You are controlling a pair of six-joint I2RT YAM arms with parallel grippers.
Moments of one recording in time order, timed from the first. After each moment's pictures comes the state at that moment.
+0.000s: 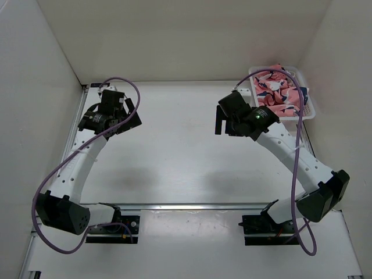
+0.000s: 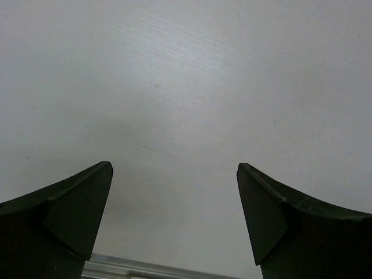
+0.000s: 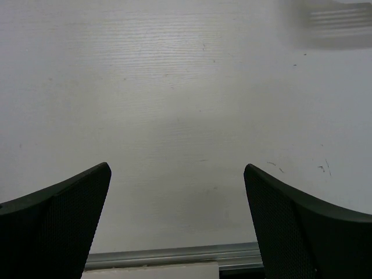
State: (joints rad) left arm -0.25 1.28 1.38 -0.93 -0.29 -0.56; right arm 0.69 1.41 1.51 -1.07 0.46 0.57
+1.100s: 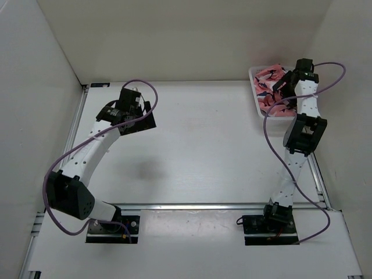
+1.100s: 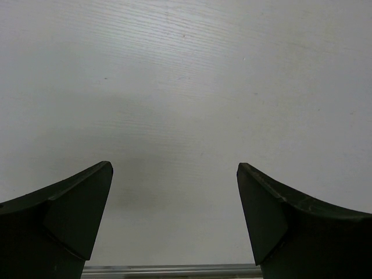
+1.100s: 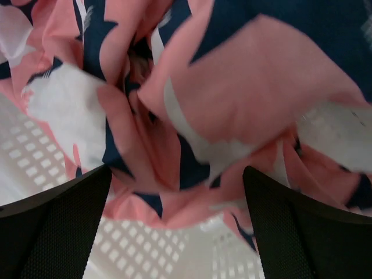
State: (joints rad) left arm -0.35 1.41 1.35 -0.84 -0.15 -0.49; right arm -0.22 2.39 2.35 -0.91 0.04 0.57
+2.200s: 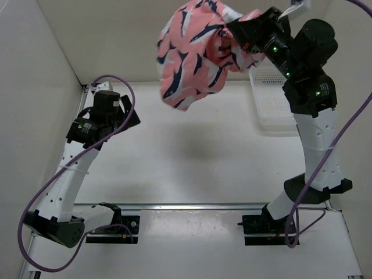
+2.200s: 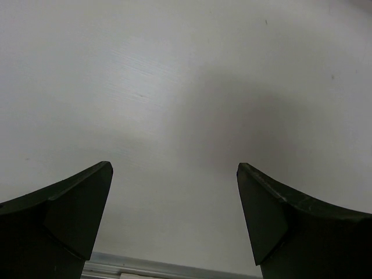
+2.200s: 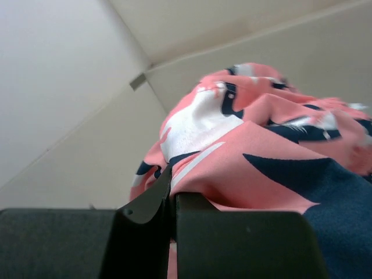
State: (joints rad) left arm -0.36 1.17 1.41 -0.97 -0.29 -0.60; right arm 0.41 1.63 2.45 -0.54 -0.21 0.59
